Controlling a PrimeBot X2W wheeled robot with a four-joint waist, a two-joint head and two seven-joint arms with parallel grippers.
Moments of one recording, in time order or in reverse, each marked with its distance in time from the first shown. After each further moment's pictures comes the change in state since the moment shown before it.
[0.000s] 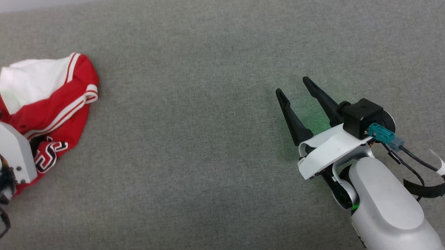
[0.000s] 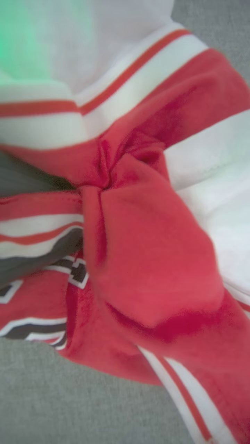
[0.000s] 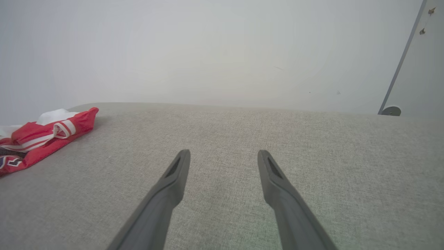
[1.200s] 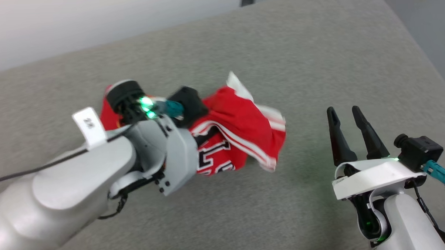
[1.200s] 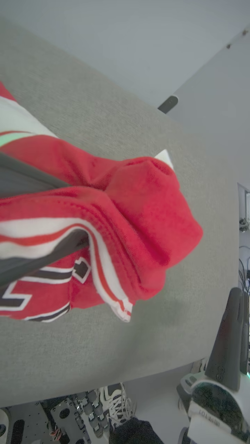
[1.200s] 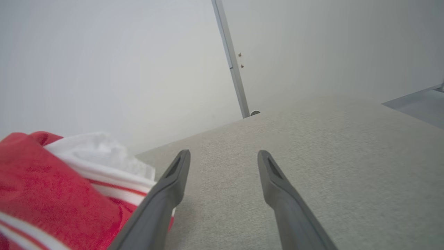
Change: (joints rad) left arm -0.294 -0.131 -0.436 -0.627 0.284 -0.001 -0.126; right arm 0.241 0.034 -0.232 -0.153 0.140 0.000 0.000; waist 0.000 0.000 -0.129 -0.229
